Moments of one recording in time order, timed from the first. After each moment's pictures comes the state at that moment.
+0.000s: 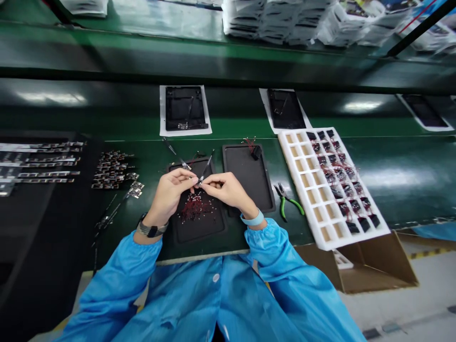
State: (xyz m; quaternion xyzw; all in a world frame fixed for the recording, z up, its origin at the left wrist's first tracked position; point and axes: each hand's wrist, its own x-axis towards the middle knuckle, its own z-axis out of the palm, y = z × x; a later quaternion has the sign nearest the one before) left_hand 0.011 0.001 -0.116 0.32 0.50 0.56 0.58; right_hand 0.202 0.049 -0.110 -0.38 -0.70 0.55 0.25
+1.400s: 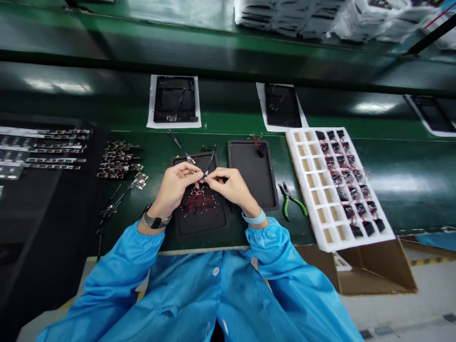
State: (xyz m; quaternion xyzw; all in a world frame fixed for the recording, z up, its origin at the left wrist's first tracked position) left_hand 0.012 0.001 -0.115 0.33 0.50 0.56 0.58; right_hand 0.198 0.048 -0.108 -0.38 -0.73 0.50 0.28
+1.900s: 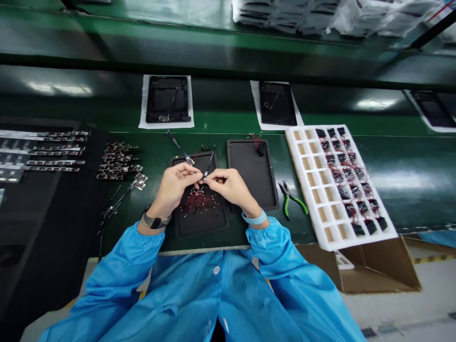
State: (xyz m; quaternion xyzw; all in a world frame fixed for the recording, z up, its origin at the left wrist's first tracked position) left_hand 0.010 -0.001 -0.123 0.33 0.50 0.55 0.58; right_hand 0.199 0.047 -0.108 -0.39 -0.72 0.51 0.26
